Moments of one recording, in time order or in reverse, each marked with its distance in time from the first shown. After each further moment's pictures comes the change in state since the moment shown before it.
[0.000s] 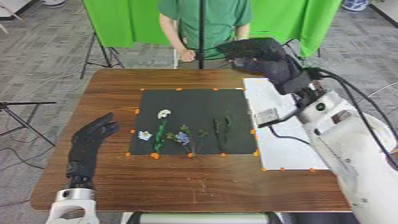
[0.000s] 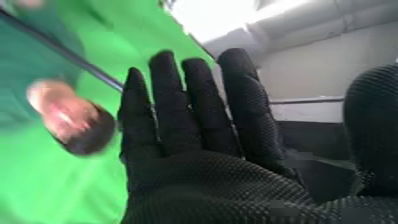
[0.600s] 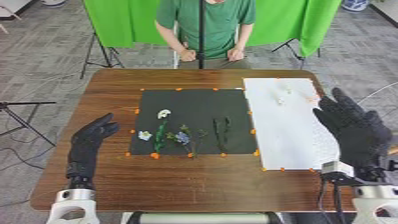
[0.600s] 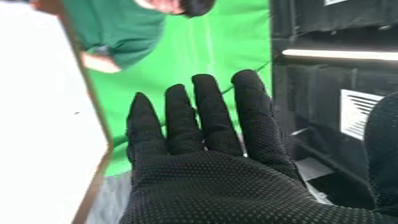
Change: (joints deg) left arm 0.1 -0.4 0.0 0.0 -0.4 0.0 0.4; right arm -35.5 -17.4 25.3 2.3 30.8 6.2 -9.1
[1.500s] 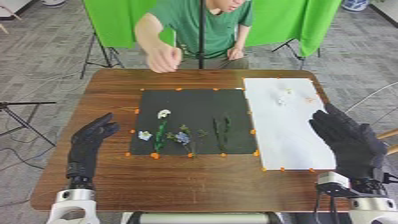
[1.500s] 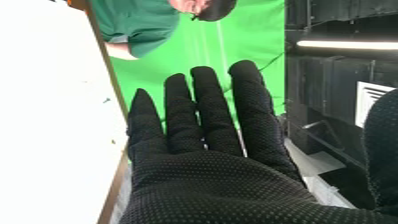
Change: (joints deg) left arm 0.0 0.0 0.1 0.0 0.0 0.0 0.4; right arm -2.5 -2.7 -0.4 0.0 -0.4 -0.6 -0.7
